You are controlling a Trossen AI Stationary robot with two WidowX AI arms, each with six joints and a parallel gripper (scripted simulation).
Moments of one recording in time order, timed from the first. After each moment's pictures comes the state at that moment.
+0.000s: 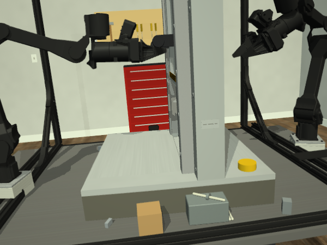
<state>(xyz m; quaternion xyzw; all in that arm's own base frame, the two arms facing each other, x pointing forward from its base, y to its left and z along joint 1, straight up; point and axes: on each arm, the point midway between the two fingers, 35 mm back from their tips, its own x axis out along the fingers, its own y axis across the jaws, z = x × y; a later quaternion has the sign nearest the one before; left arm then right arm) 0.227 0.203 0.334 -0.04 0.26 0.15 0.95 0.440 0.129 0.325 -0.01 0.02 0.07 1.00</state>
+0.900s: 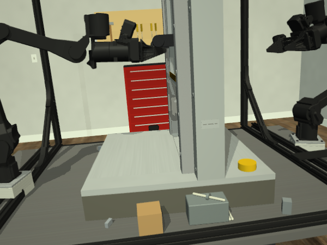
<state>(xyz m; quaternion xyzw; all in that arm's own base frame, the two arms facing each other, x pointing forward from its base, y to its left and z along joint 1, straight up) 0.106 0.066 0.337 -0.02 0.14 0.28 0.95 0.440 0.129 0.325 -0.01 0.02 0.07 1.00</state>
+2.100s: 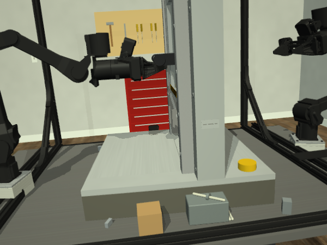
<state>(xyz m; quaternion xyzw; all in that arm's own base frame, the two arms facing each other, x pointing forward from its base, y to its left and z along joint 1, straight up) 0.082 0.057 0.326 -0.03 0.10 0.29 0.95 0.440 0.129 0.281 0.00 0.00 0.07 1.00</state>
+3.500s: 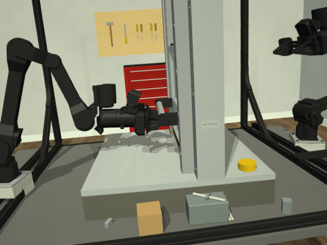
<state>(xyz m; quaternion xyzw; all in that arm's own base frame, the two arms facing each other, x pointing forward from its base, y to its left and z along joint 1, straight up) 0.082 0.057 0.326 -0.03 0.10 0.29 0.95 0.439 0.129 0.129 -0.01 0.03 0.07 1.00</state>
